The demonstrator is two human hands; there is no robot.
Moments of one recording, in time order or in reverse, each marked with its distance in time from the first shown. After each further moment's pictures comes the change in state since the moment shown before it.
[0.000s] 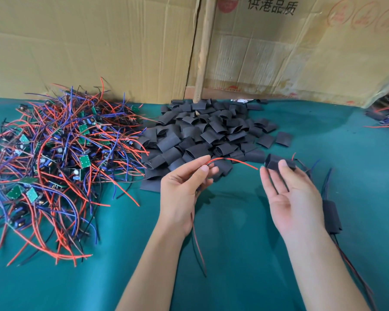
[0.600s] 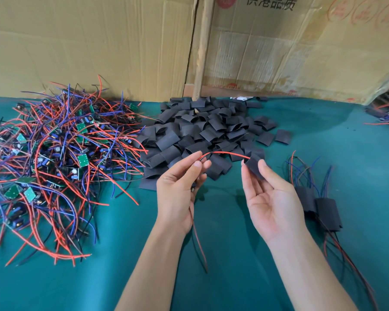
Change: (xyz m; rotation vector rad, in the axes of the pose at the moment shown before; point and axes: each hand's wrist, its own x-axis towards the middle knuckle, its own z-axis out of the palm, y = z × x) left_hand 0.001 0.001 0.001 -0.098 0.086 -0.022; right_hand -0.024 0.017 0.021 0.187 -0.036 0.214
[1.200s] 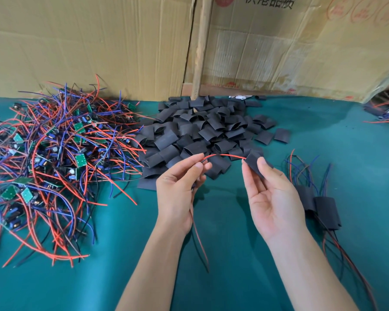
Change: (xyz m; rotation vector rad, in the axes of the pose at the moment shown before) left_hand 0.000 -0.002 0.000 0.072 0.008 0.021; right_hand 0.000 -0.001 0.000 -0.070 -0.024 -0.083
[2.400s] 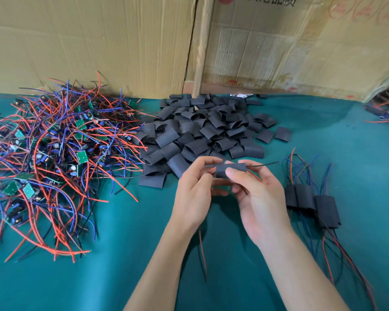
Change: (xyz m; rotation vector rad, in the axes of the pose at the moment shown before) left_hand -0.006 -0.009 0.006 0.382 -0.282 0.079; right_hand -0.007 0.017 0.001 -0.408 -0.145 -0.015
